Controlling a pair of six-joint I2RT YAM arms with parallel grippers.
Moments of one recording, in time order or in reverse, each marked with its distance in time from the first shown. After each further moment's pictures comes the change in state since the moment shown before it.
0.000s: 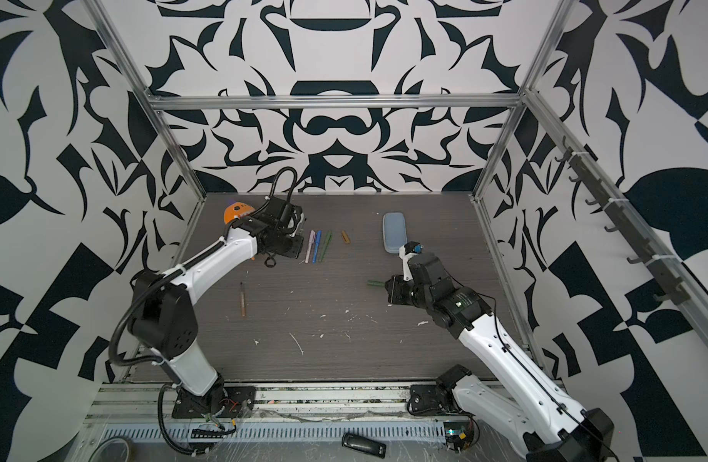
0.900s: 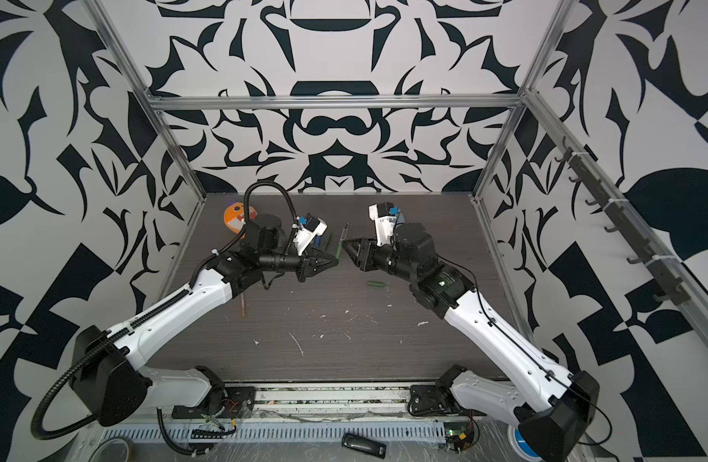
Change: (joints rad) left arm -0.111 -0.320 -0.300 0.467 0.706 -0.027; right arm 0.130 0.200 0.207 0.422 -0.133 0.029
